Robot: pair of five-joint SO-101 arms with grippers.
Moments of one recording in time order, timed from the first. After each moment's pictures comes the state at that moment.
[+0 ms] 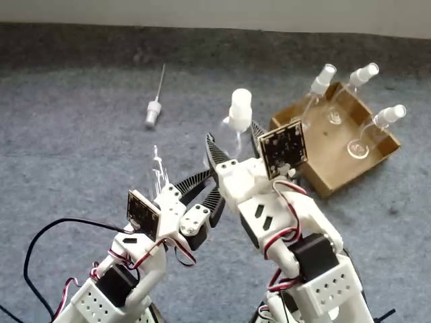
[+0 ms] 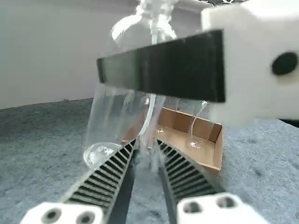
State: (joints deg) left arm 33.5 -103.0 95.9 15.8 15.6; right arm -32.9 -68.1 50.2 36.8 0.3
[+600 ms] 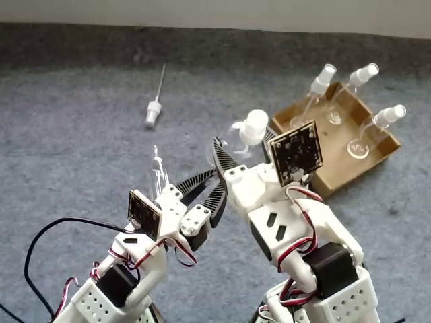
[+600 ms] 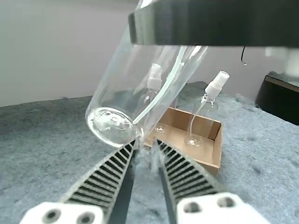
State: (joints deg) left arm 33.8 -103.0 95.9 15.8 15.6; right arm -32.9 -69.3 40.8 49.4 1.2
